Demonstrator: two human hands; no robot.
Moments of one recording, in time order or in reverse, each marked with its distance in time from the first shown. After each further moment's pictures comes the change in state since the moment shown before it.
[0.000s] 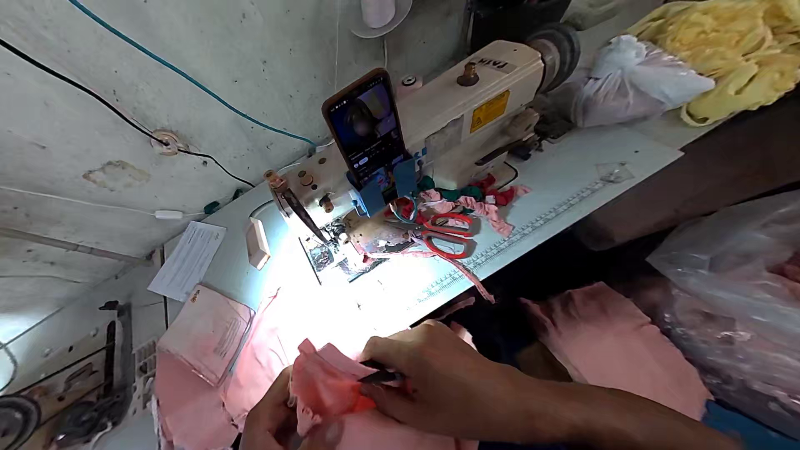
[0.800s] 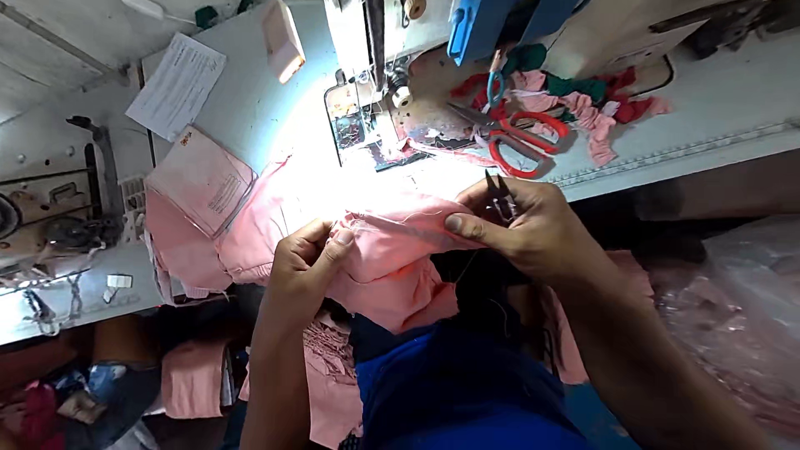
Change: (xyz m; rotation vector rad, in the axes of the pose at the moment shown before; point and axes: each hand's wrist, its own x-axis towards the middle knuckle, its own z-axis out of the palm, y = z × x) left_hand 0.024 -0.042 0.022 -0.140 0.187 -0.134; right_hand -0.014 0.062 -0.031 0.342 0.045 0.365
